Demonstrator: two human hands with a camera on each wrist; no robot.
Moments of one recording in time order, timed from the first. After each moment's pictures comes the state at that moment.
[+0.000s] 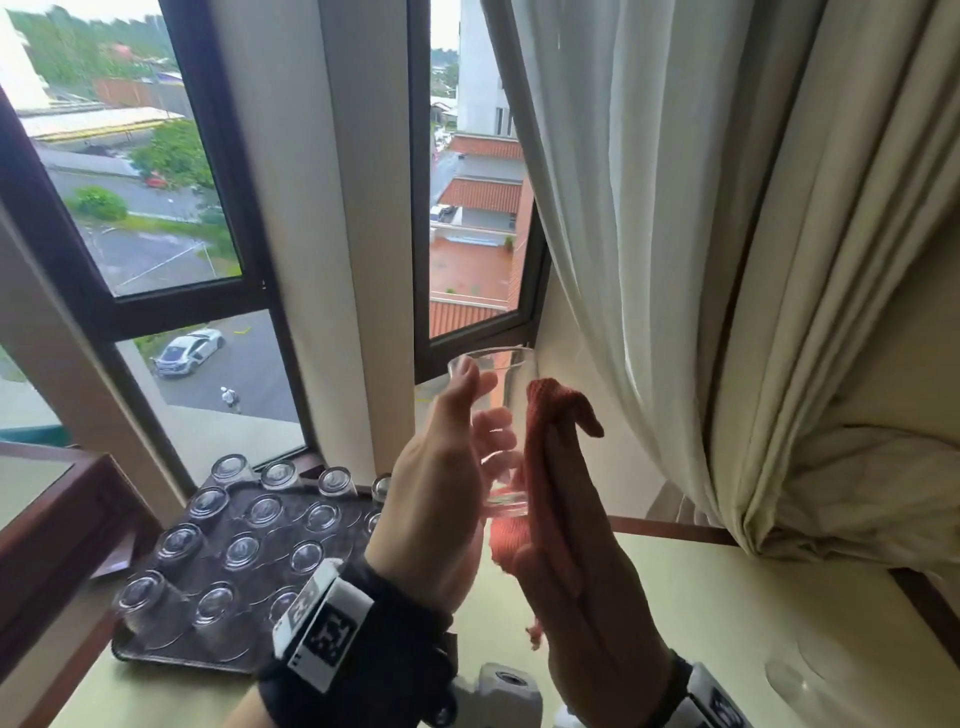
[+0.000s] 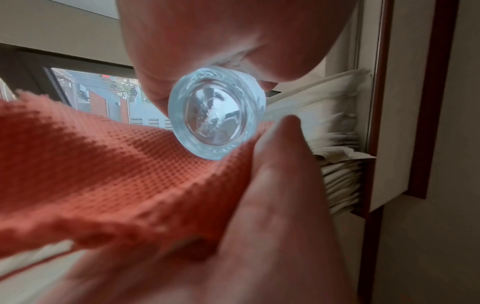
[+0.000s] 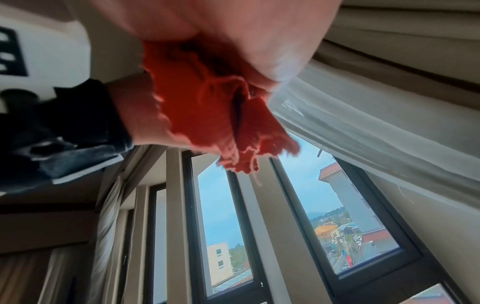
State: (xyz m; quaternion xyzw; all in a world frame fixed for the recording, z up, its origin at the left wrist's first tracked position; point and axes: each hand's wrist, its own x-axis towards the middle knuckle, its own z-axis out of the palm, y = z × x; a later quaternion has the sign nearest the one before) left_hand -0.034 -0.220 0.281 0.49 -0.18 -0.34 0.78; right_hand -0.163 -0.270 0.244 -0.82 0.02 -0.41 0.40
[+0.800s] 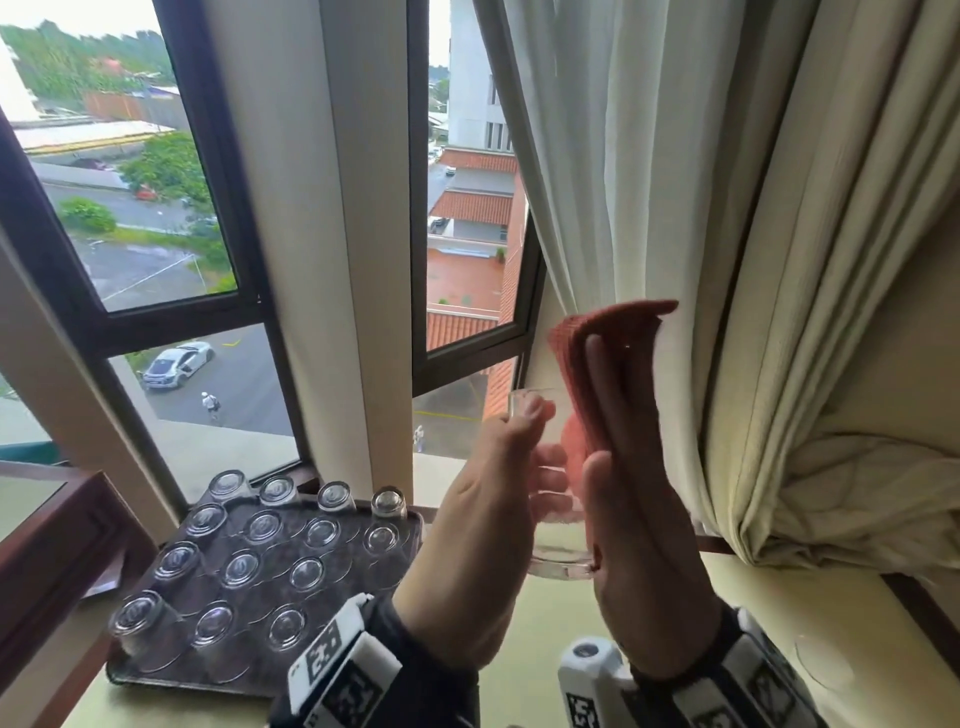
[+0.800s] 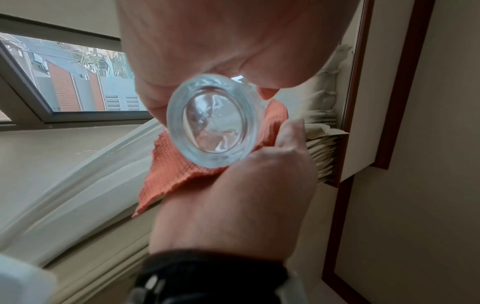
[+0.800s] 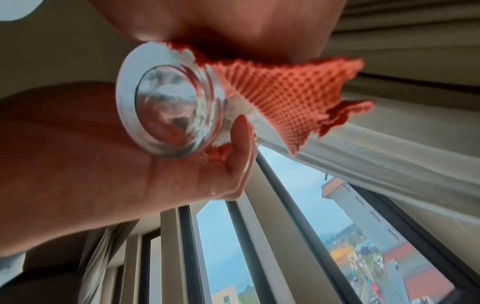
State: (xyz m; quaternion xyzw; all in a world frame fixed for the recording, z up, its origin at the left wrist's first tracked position) left_hand -0.057 -0.210 0.293 0.48 -0.28 -0.41 0.72; right_hand -0.148 -0.283 0.302 -0.79 0.01 -0.45 0.41
